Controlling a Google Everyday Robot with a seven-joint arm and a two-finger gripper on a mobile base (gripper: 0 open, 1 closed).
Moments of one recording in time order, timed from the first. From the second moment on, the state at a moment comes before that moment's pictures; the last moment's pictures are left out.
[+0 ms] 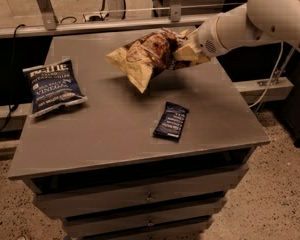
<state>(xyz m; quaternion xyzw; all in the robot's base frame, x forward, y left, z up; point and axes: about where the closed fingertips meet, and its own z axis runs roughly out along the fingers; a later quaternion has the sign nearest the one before) 0.684 -0.111 0.921 -0.46 0.76 0.11 0.45</state>
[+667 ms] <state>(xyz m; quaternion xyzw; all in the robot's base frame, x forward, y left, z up) 0.655 -0.099 0.868 -0.45 0.78 0.14 0.41</state>
